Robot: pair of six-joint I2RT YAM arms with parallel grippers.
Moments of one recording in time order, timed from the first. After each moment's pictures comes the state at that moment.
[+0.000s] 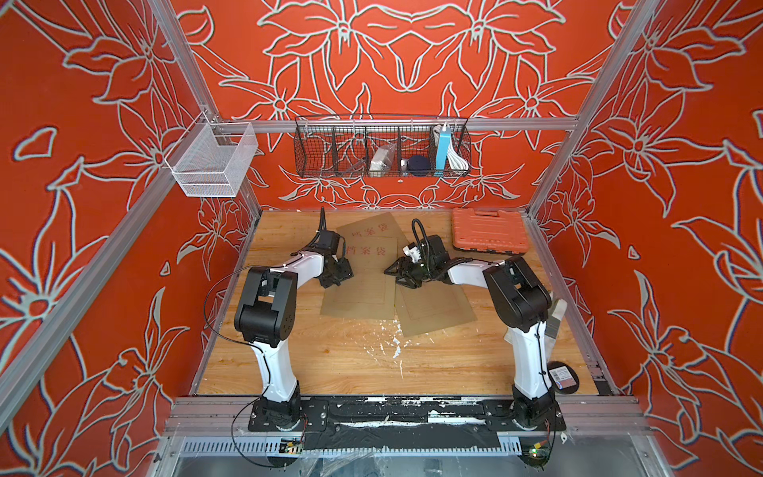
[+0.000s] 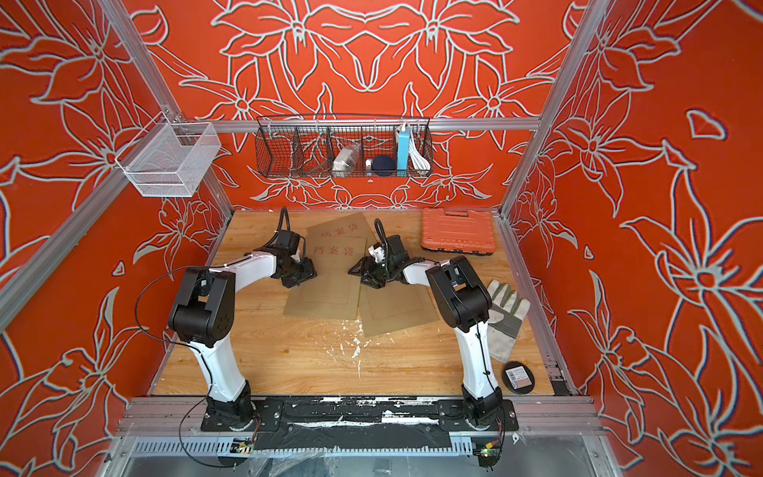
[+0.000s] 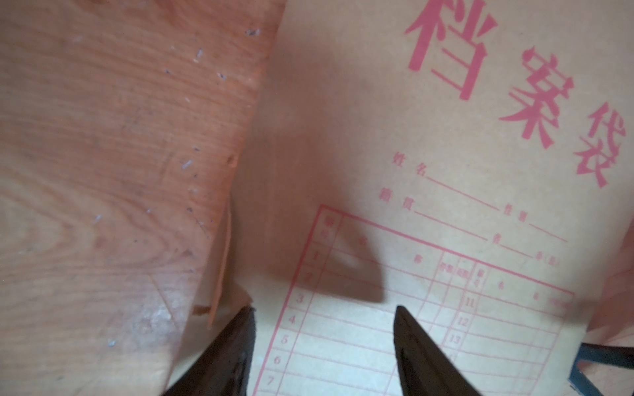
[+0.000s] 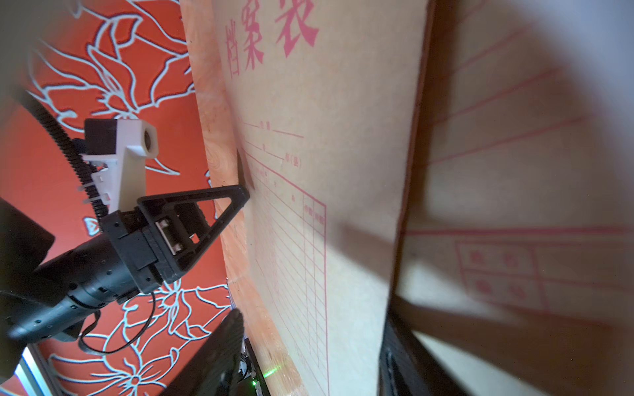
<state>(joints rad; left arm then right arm) -0.14 1.89 1.21 -0.46 0.12 -0.55 0.50 2.13 1.29 0.09 -0.77 0.92</state>
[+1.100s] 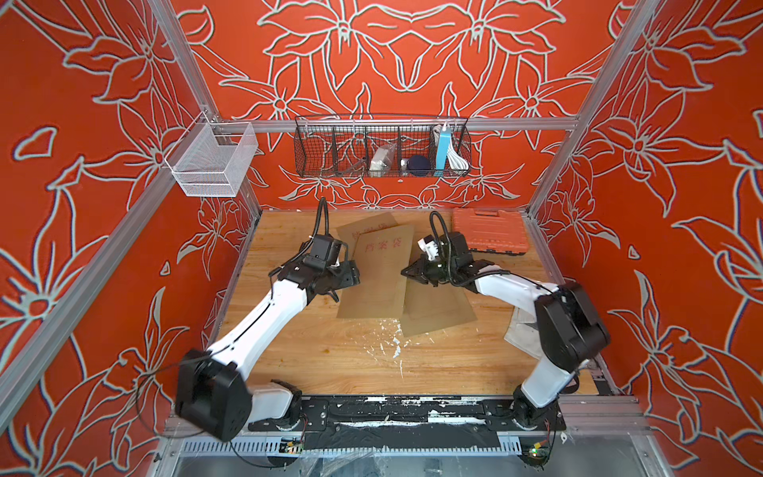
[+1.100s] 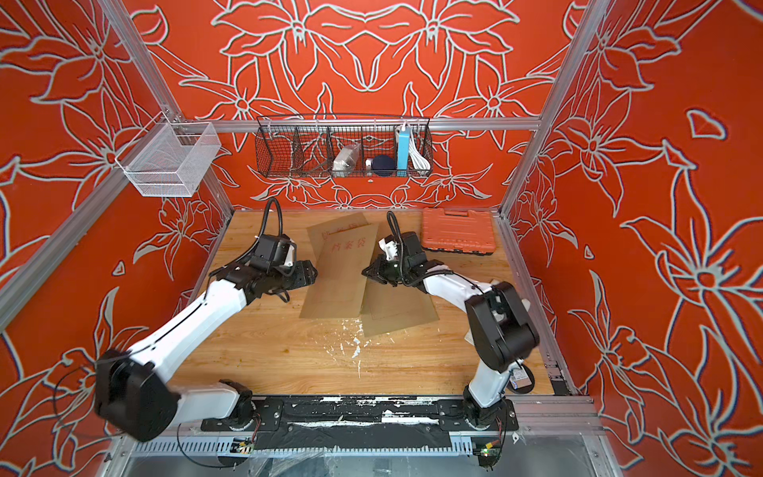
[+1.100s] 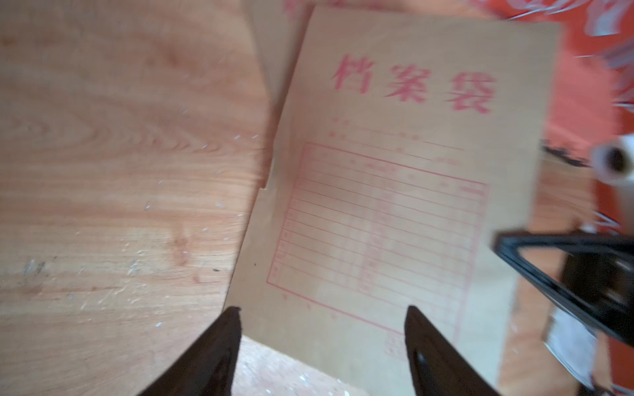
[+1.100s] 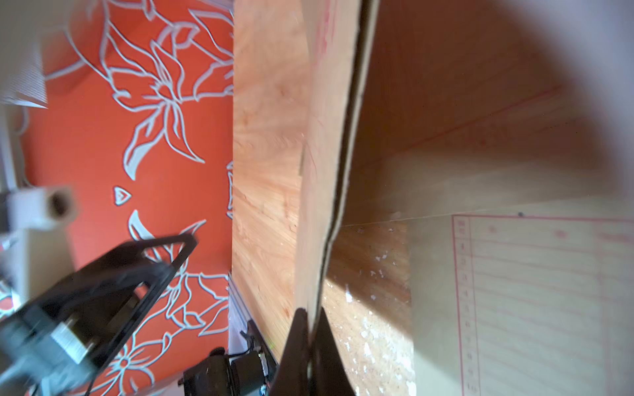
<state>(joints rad) -0.37 1.22 1.06 -0.66 0.01 -0.56 0.50 1.65 1.06 -0.06 -0.64 0.84</state>
